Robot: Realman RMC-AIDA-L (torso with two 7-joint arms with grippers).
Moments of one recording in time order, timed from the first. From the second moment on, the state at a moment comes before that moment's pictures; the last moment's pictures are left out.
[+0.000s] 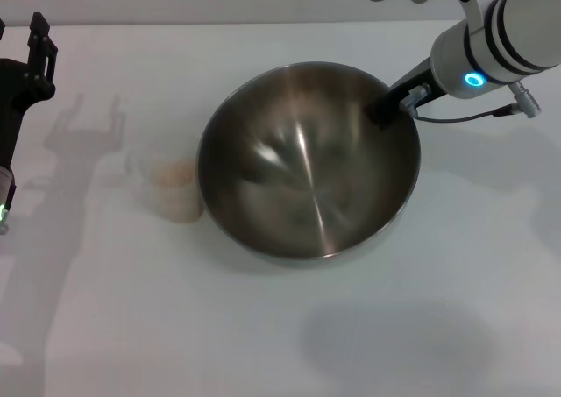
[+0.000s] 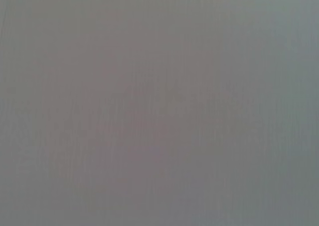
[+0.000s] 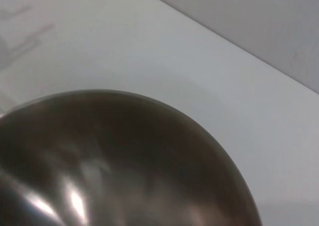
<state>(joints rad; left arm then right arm) -0.41 -2.07 -0.77 -0.27 2.16 1.30 -0.09 0.67 2.08 -1.61 -1.36 0.41 1.27 -0.25</state>
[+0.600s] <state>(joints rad) -0.41 -2.07 -0.77 -0.27 2.16 1.31 -0.09 0.67 2.08 -1.70 -1.50 0.24 1.27 -0.21</state>
